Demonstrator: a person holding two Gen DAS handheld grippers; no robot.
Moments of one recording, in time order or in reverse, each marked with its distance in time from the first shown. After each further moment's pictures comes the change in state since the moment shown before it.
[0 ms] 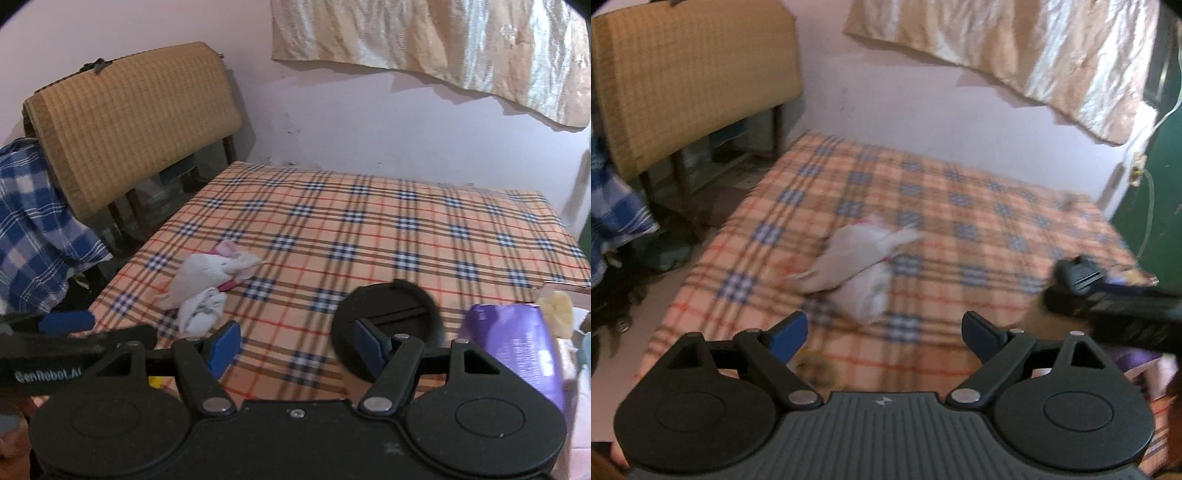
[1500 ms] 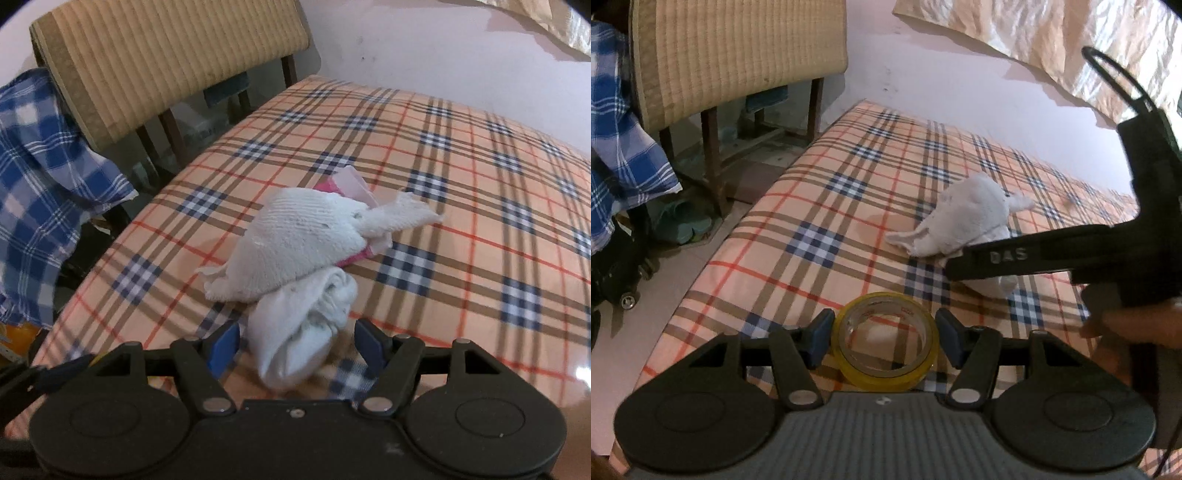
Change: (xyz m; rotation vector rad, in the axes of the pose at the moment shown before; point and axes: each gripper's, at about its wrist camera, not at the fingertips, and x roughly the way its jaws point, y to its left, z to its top) left arm 0.055 0.087 -0.030 -0.066 0.000 0.015; right arm 0.187 0.103 0.001 -0.069 0.208 0.125
